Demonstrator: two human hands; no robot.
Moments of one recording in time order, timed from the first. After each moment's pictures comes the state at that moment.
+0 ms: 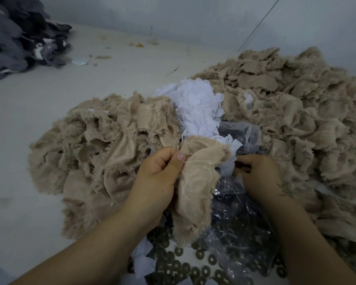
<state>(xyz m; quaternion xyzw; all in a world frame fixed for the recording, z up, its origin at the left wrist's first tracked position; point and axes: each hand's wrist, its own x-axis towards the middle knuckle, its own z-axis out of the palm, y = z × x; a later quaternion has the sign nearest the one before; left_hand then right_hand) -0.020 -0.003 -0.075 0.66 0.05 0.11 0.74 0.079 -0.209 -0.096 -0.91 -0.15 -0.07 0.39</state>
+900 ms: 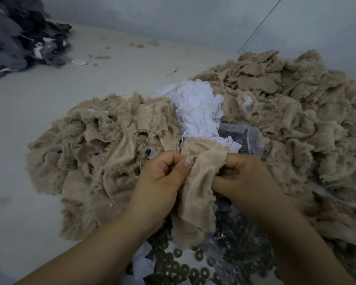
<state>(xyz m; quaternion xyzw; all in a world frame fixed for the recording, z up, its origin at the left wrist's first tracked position) -0.025 -0.010 -0.067 0.66 0.03 0.12 0.74 0.018 -0.171 -0.026 -0.78 -0.19 0.13 0.58</state>
